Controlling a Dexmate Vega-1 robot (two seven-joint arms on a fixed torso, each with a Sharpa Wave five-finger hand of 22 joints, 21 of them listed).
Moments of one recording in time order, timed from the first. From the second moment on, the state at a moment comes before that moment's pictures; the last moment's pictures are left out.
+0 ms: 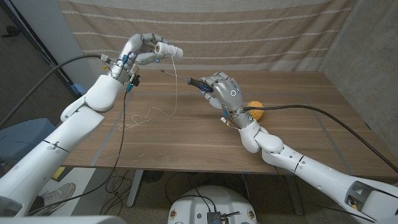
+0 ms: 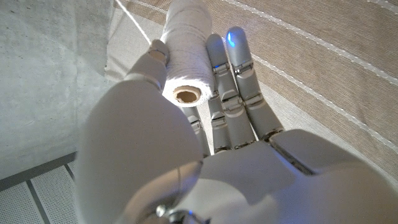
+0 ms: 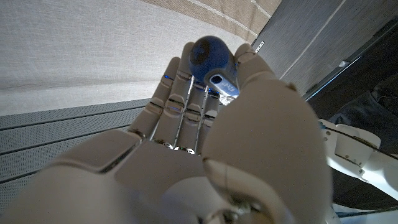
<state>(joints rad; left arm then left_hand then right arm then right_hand) 1.00 0.82 0.10 -1.95 -0.10 -0.14 0.19 1.16 -0.03 0.44 -0.19 0.23 0.76 0.02 0.50 0.31 0.65 0.10 0.72 0.48 1.07 -0.03 0.45 0.42 0.85 -0.11 1.17 0.18 -0.75 -0.59 -0.85 -1.63 -1.03 -0.05 -0.97 1.18 0.03 0.30 -0.13 0.23 0.88 0.07 0.29 0.21 0.91 0.02 0.50 0.42 0.95 -0.04 0.55 0.71 0.55 -0.05 0.70 0.21</state>
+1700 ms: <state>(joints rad) 0.99 0.97 0.22 -1.99 -0.21 -0.14 -0.08 1.16 -0.03 0.44 -0.19 0.24 0.76 0.02 0.49 0.31 0.65 0.10 0.72 0.48 1.08 -0.03 0.42 0.44 0.84 -0.10 1.18 0.18 -0.63 -0.47 -0.85 -1.40 -0.86 -0.11 -0.99 1.18 0.03 0.26 -0.12 0.24 0.89 0.08 0.27 0.21 0.93 0.01 0.48 0.44 0.97 -0.06 0.52 0.73 0.53 -0.05 0.74 0.20</state>
